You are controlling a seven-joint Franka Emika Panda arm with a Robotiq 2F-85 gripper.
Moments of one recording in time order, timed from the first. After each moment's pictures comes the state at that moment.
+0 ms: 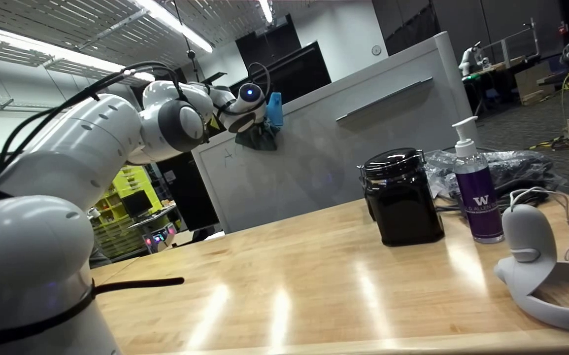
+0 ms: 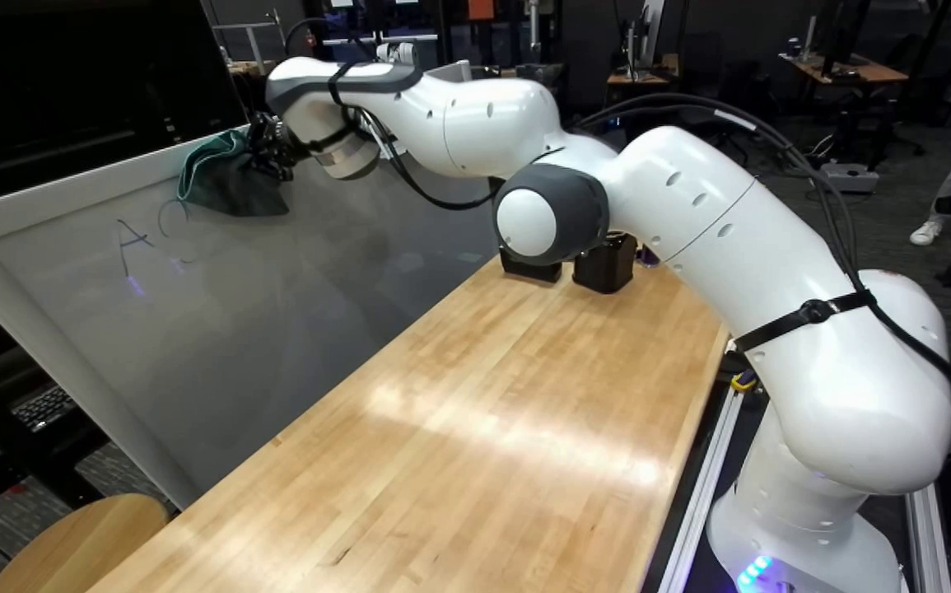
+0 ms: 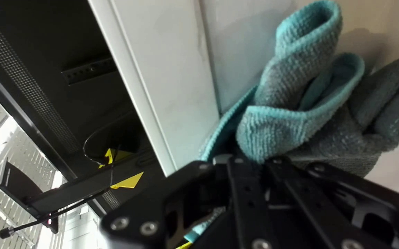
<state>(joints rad) -0.07 0.97 0.10 -0.75 1.08 2.76 -2.52</state>
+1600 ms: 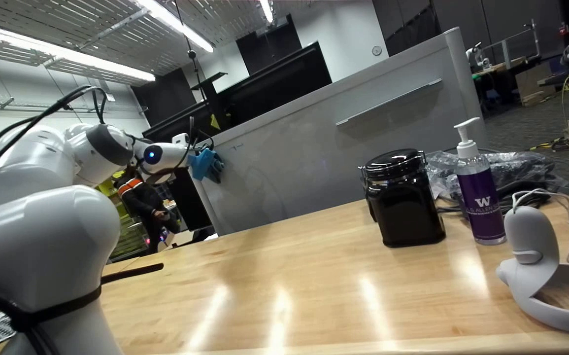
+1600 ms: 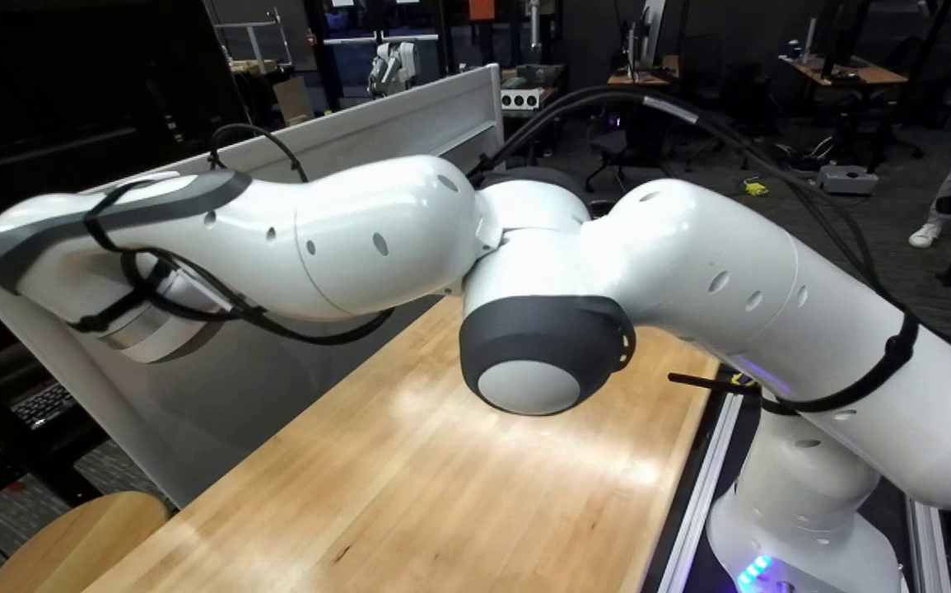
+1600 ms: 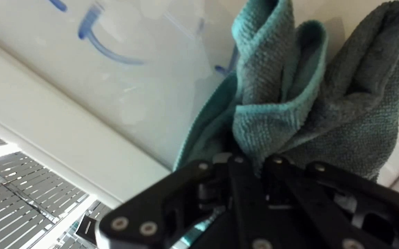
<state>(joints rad) 0.66 0.97 -0.32 -0.95 1.61 3.51 -1.97</state>
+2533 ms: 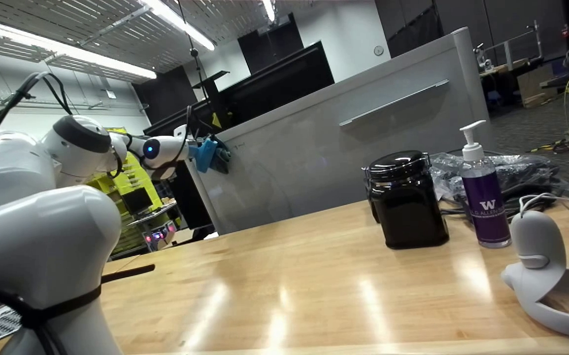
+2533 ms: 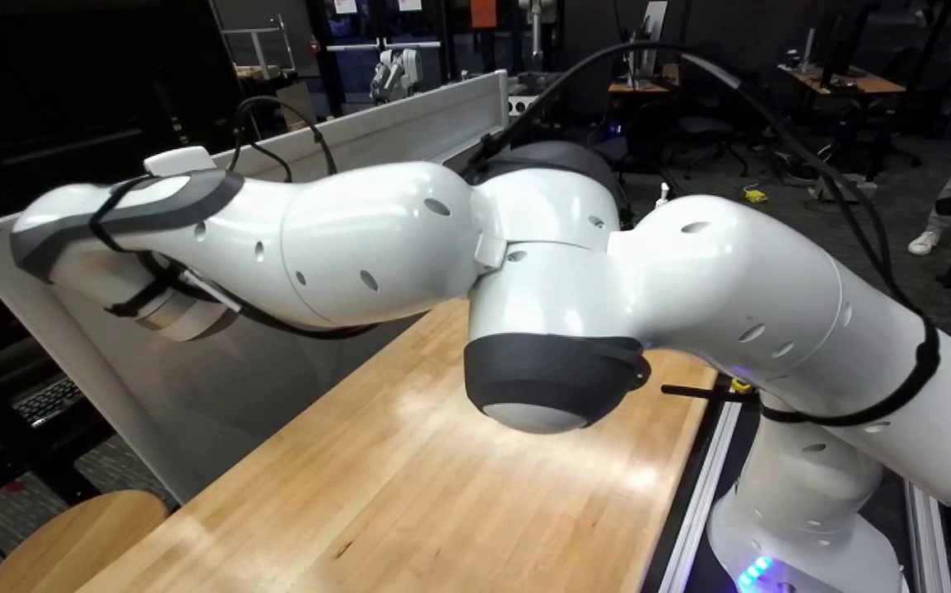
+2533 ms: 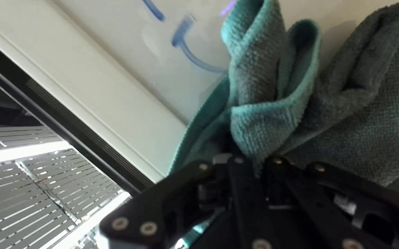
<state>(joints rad) 0.83 0.95 -0.68 -1.11 1.73 3.46 -1.87</state>
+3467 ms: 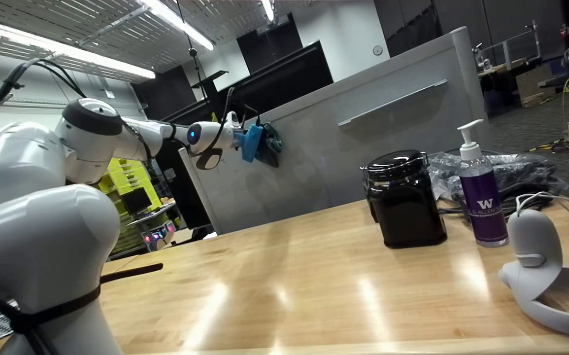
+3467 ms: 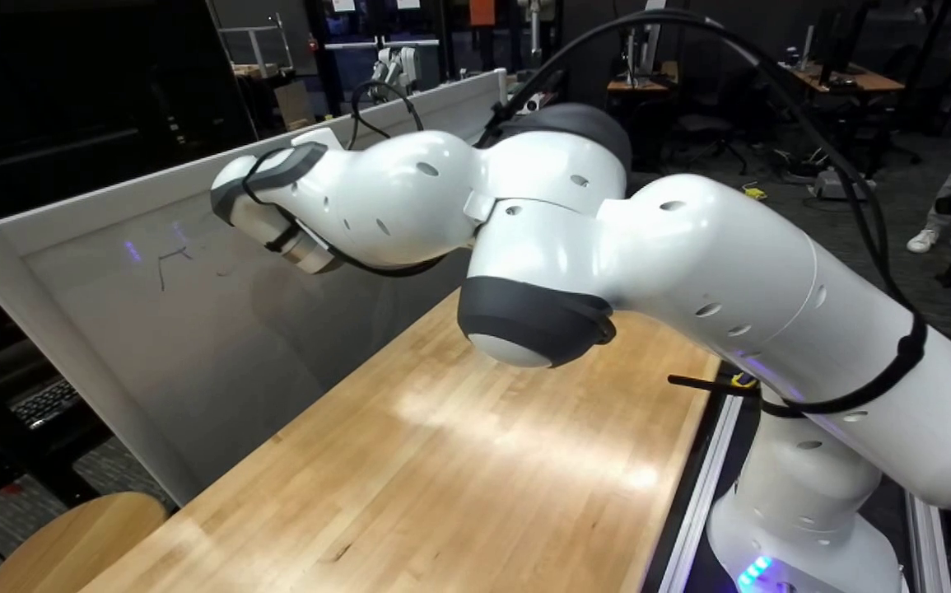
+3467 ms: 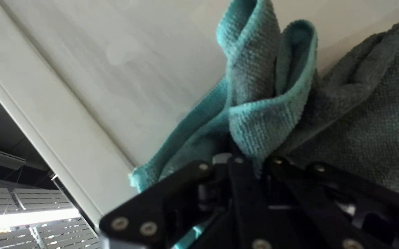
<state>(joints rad) 0.70 0.93 -0.83 -1.33 1.73 3.35 -1.87</state>
